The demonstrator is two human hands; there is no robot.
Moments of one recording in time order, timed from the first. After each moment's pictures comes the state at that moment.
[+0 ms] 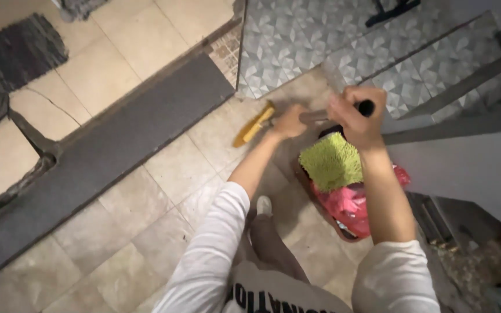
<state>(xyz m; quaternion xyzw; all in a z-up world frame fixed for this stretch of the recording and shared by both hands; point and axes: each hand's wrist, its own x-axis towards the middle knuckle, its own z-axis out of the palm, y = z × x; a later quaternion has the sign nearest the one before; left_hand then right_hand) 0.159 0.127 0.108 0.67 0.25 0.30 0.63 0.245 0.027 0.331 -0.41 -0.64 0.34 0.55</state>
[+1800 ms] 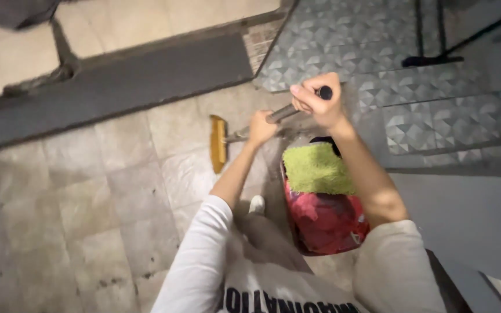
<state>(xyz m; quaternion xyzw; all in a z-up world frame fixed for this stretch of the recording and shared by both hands) 0.203 0.015 0.037 0.52 0.58 0.52 0.35 0.315 0.019 0.312 -0.23 -0.69 0.57 0.39</state>
